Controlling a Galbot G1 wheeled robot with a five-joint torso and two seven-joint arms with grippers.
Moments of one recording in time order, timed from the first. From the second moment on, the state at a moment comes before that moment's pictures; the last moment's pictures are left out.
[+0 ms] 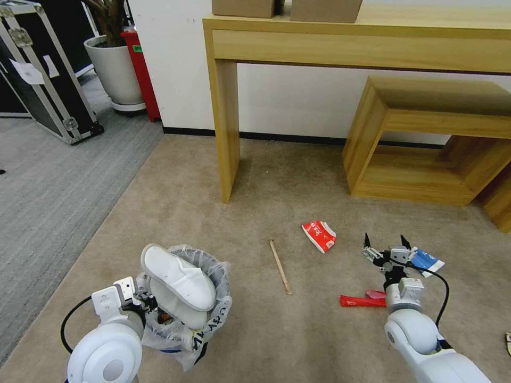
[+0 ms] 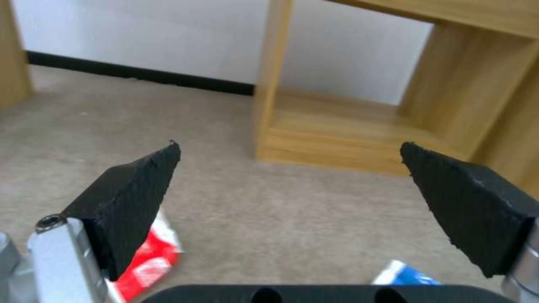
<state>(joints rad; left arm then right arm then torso) 1.51 -0.96 -0.42 -2.32 -1.19 0.57 -1.10 -1.29 0.98 0.38 1.62 0.38 0.19 0.41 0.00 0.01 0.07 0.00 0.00</state>
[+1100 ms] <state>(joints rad) 1.52 -0.96 -0.43 -2.33 -1.23 0.58 -1.12 -1.30 0.96 0.36 1.60 0.38 0.24 0.31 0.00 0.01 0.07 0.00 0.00</state>
